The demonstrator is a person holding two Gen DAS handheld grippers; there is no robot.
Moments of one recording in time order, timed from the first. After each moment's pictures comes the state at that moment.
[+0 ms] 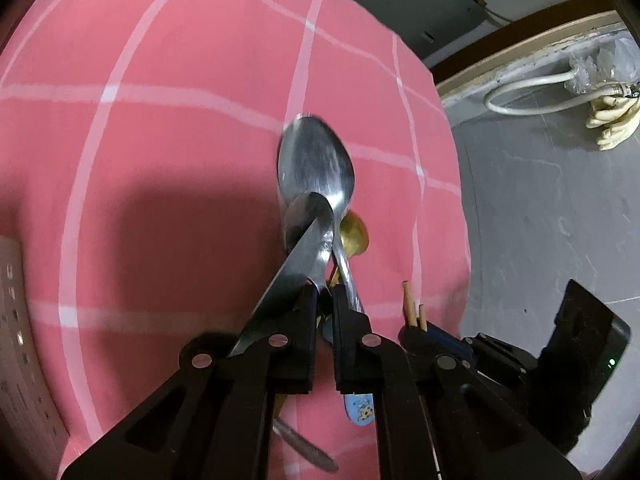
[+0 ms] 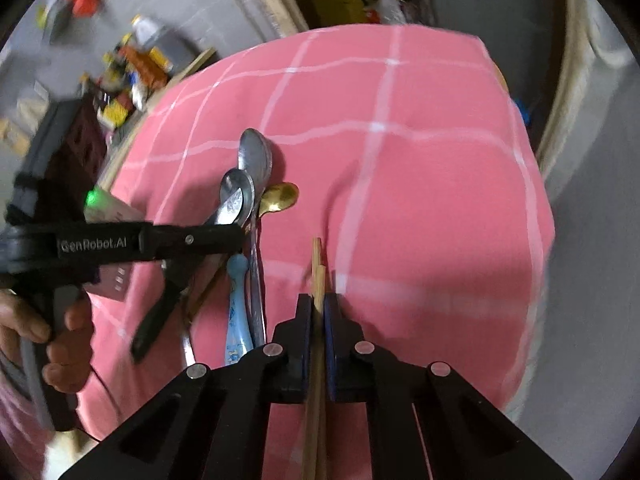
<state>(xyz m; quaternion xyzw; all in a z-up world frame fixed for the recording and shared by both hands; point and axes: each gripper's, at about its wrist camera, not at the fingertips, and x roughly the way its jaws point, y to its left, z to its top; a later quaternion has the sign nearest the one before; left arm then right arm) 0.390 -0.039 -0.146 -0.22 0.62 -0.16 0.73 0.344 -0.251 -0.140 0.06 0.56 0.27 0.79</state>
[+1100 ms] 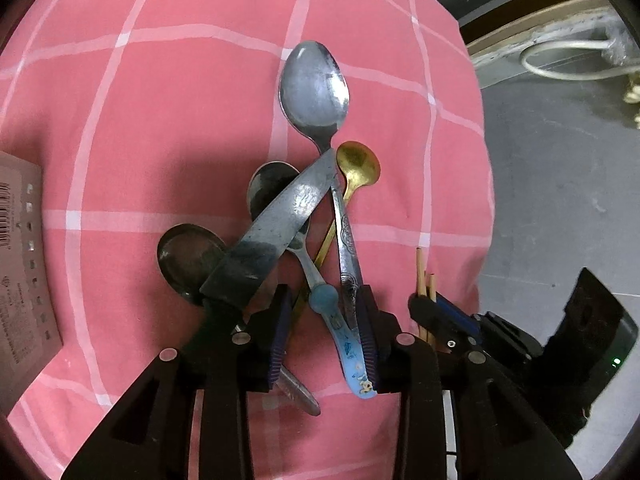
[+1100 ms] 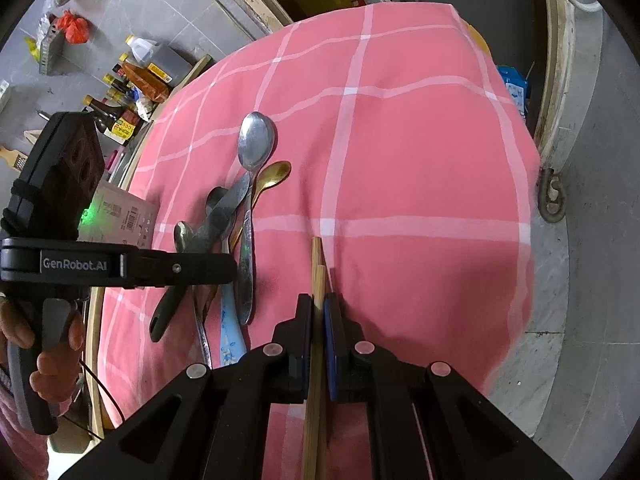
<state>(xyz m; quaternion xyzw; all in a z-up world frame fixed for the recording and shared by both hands) 0.384 -0.069 -0.132 -0.17 0.69 -0.10 0.69 0.326 -0.275 -0.145 0.10 0.57 0.28 0.77</state>
